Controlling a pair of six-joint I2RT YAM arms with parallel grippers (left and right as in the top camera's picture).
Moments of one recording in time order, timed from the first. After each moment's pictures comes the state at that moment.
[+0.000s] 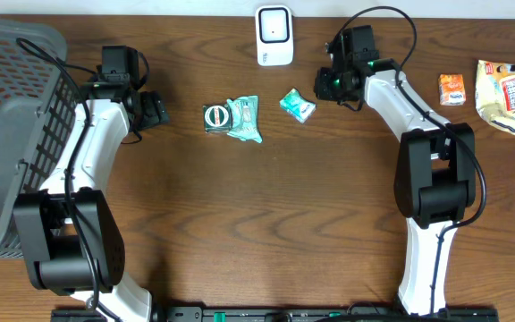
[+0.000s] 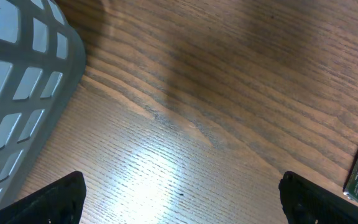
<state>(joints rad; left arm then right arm) 0.04 1.80 1.36 -0.76 -0.19 -0.32 0.19 2.26 1.74 -0.54 -0.25 0.28</state>
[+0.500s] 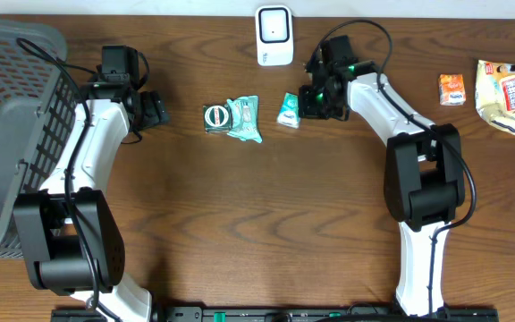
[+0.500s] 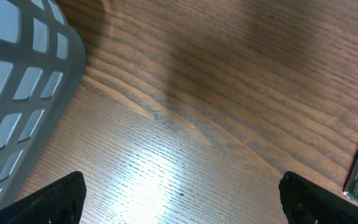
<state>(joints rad) 0.04 1.80 1.36 -0.76 -0.19 -0.32 0.27 2.26 1.74 -0.72 -0.34 0.25</state>
